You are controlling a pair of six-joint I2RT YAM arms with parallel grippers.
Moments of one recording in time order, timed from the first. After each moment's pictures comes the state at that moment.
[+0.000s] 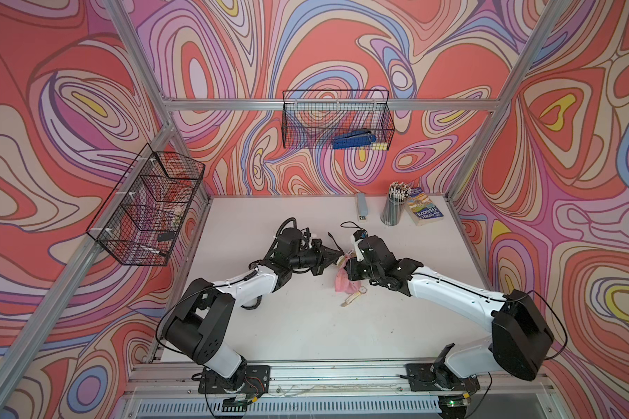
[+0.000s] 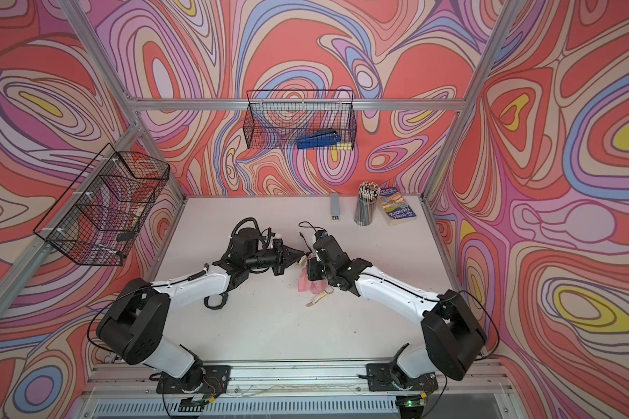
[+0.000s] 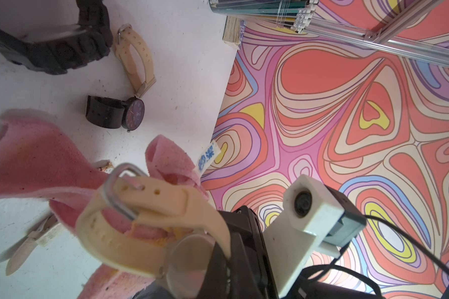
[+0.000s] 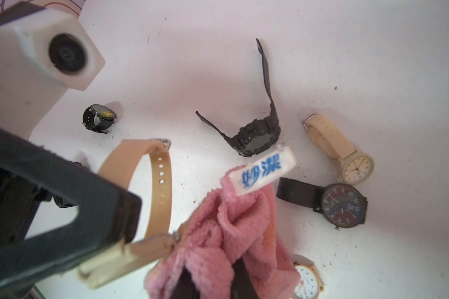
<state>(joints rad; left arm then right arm) -0.53 1.57 0.84 0.37 0.70 -1.58 0.69 1.44 0.95 -0.28 0.00 0.49</state>
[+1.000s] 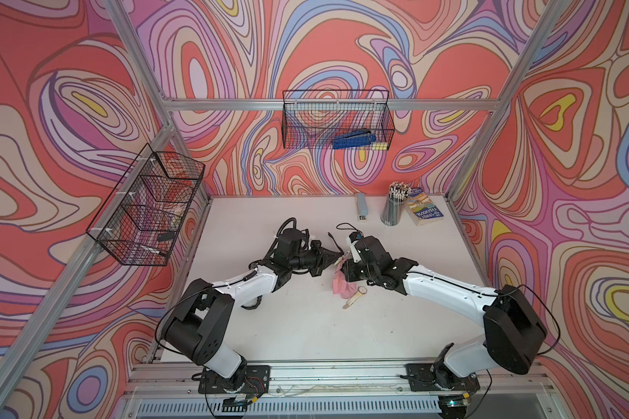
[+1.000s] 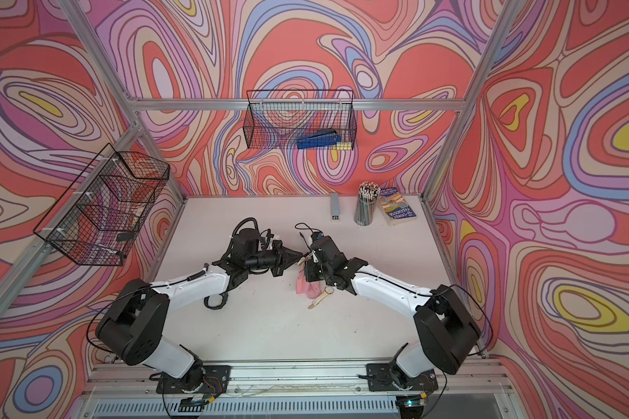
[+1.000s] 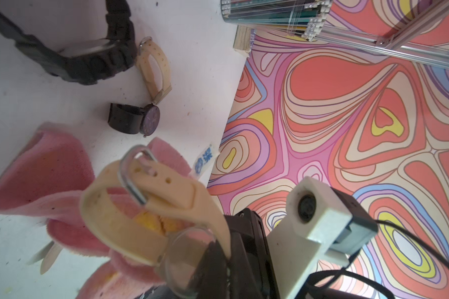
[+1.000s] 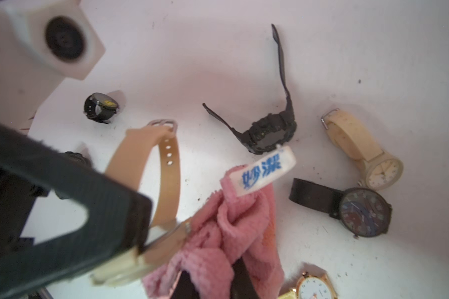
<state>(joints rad) -0.53 1.55 0.84 0.27 0.67 -1.52 0.69 1.49 0.96 -0.27 -0.03 0.49</state>
